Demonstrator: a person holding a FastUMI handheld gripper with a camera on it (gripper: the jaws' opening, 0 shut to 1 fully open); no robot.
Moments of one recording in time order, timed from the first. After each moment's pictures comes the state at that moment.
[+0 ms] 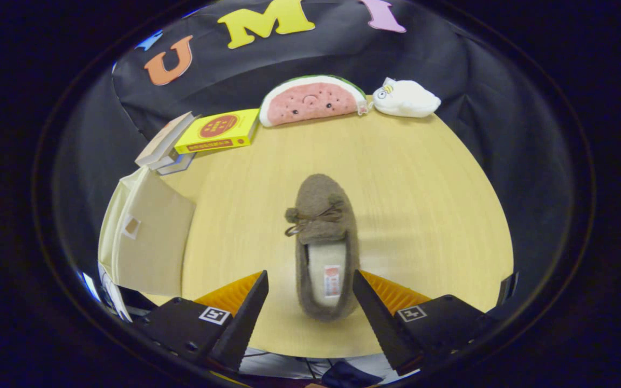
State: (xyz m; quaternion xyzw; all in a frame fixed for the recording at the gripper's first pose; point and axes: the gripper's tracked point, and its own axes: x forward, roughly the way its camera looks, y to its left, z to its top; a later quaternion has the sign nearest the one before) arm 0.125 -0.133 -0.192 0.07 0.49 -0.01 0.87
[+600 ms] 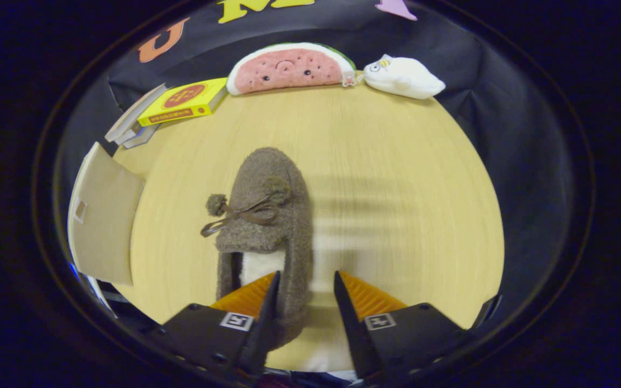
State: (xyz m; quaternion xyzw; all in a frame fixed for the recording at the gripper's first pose) arm 0.148 -0.165 -0.247 0.03 0.55 -0.01 0.83
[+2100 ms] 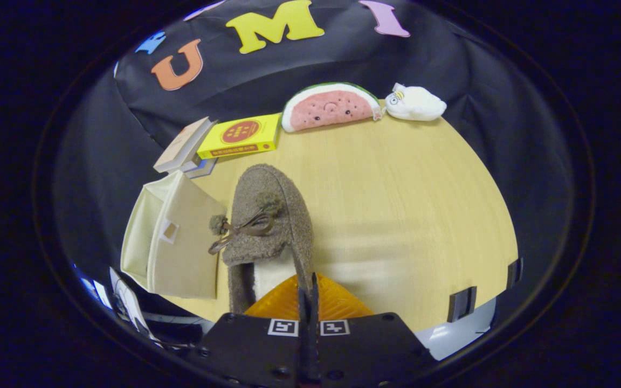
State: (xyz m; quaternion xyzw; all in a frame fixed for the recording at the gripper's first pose) arm 0.098 -0.044 -0.128 0.10 0.47 0.02 0.88
